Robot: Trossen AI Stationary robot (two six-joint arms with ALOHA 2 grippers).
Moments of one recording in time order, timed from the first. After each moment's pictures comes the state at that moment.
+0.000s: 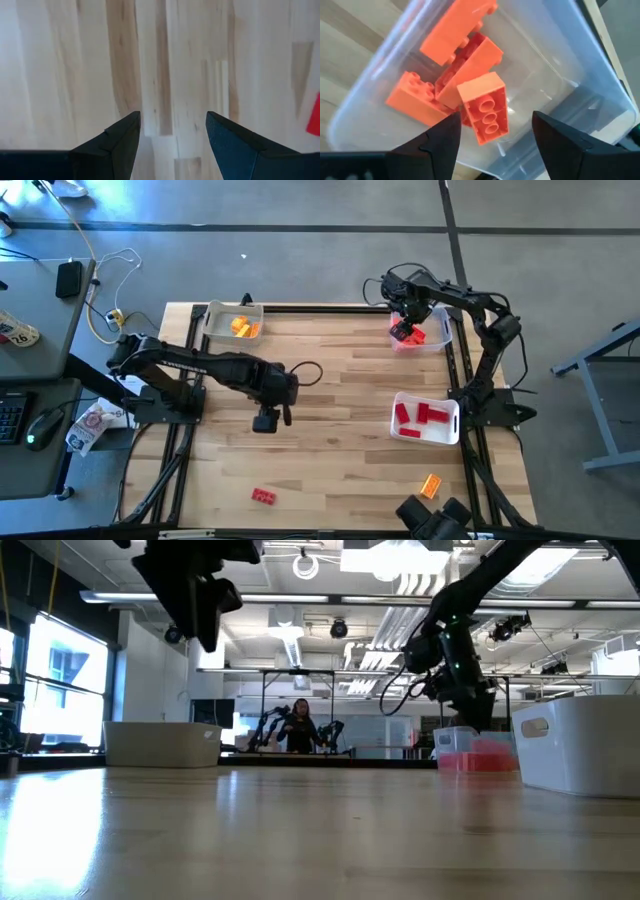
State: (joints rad) left arm -0.01 1.54 1.29 -1.06 -0.04 -0.05; right arm -0.86 1.82 1.36 -1.20 0.24 -0.05
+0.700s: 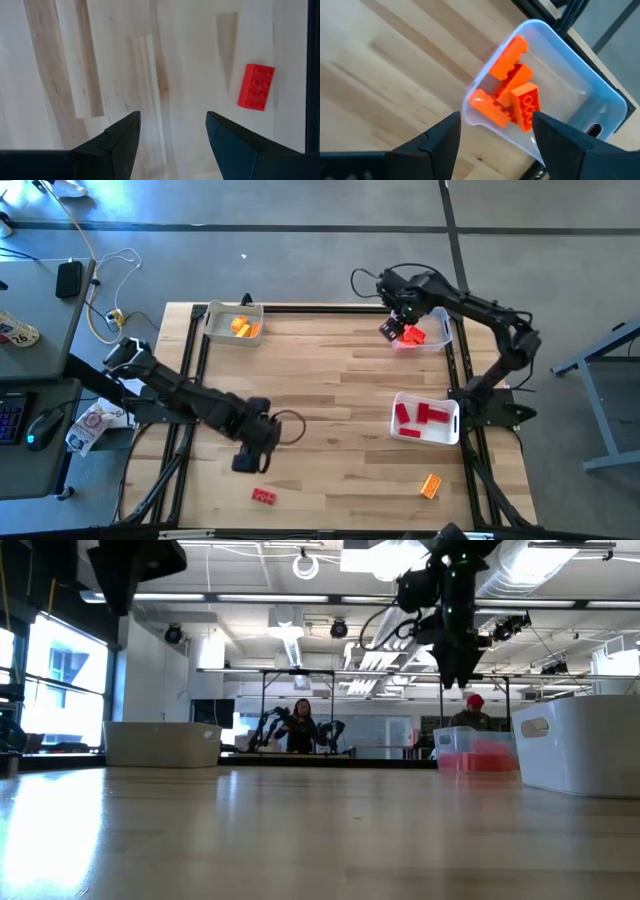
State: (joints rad) left arm -0.36 1.54 1.29 -1.10 -0.07 -0.36; right arm -0.66 1.61 1.43 -1.23 0.19 0.18
